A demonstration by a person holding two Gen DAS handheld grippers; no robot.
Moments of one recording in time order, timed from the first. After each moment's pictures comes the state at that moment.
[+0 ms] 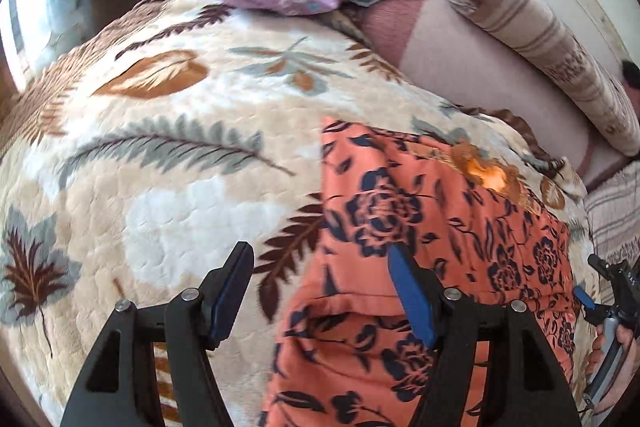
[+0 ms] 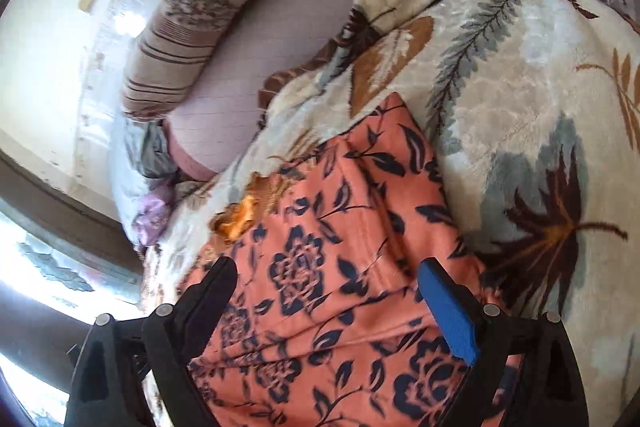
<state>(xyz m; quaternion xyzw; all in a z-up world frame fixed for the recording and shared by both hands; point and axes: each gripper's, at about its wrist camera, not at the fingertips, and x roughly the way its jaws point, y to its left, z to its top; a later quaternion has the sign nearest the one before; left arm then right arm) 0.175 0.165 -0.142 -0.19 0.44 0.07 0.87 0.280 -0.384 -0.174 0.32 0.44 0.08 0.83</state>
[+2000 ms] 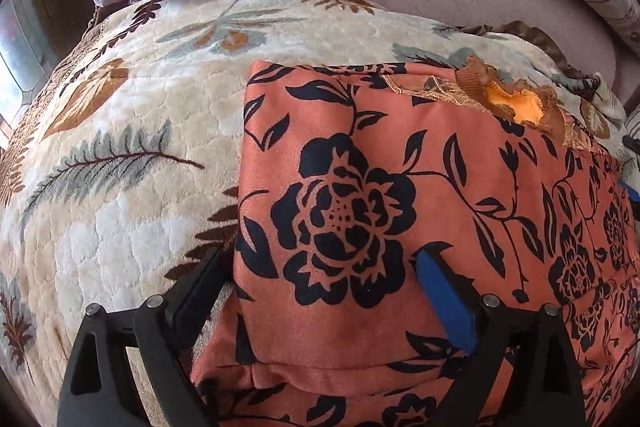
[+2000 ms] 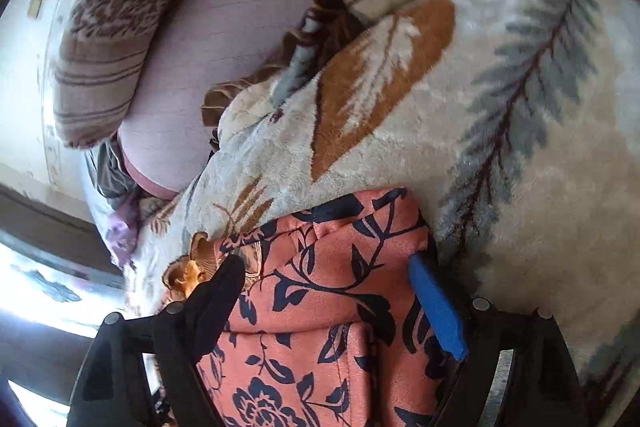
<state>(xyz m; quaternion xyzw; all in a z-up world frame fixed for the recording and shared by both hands) 0.252 0.089 -0.192 -0.05 0.51 0.07 0.86 0.384 -0.411 -0.188 0.36 0.43 0.11 0.82</state>
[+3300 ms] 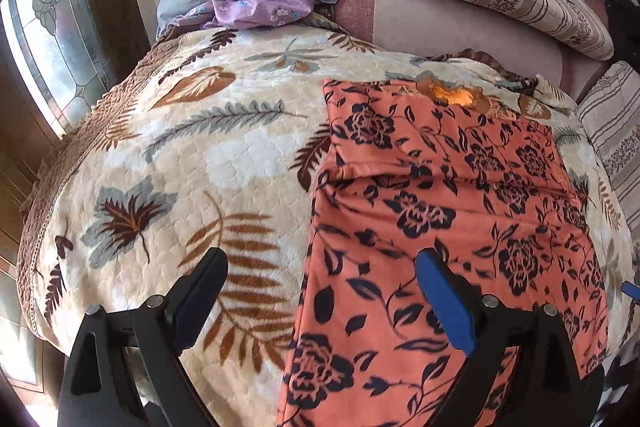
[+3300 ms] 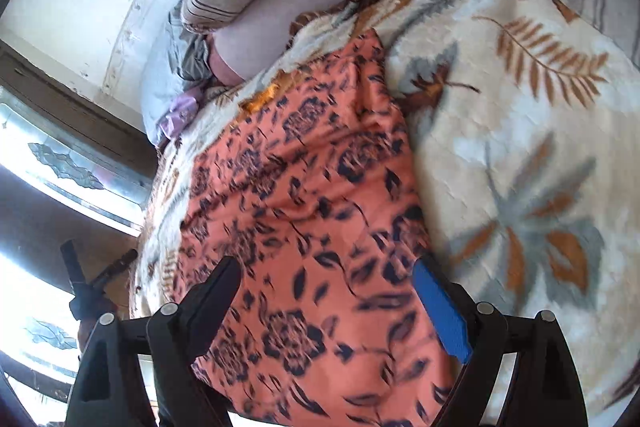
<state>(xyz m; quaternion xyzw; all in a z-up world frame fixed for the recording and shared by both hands) 0.039 0.116 -0.091 -0.05 0.47 0.06 0.88 0.044 -0.453 -0.146 0.26 0.49 0.17 0.82</state>
